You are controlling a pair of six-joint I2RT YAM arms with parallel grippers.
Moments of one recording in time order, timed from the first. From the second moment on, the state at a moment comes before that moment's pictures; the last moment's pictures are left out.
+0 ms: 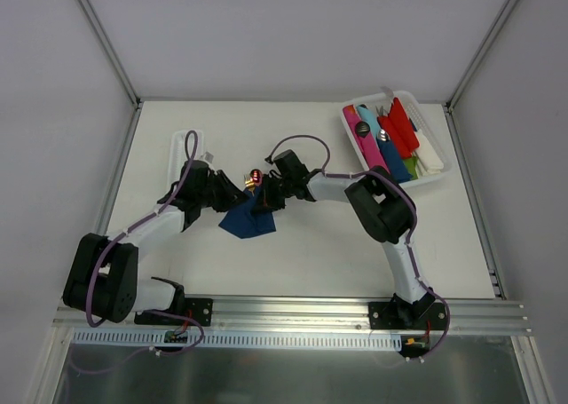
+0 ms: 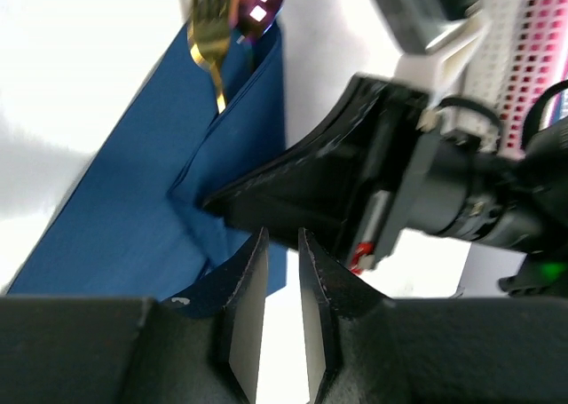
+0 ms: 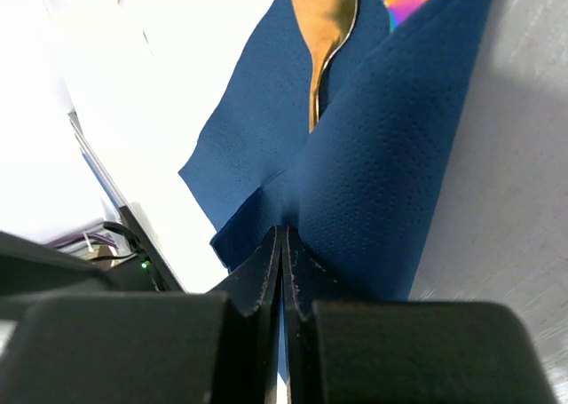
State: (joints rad) left arm -0.28 1.31 0.62 0.02 0.31 -0.88; right arm 0.75 2.19 1.37 -0.02 -0.54 0.81
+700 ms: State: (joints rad) left arm -0.33 1.49 0.63 0.03 0.31 -0.92; right arm 0.75 2.20 1.39 -0.03 -0.55 0.85
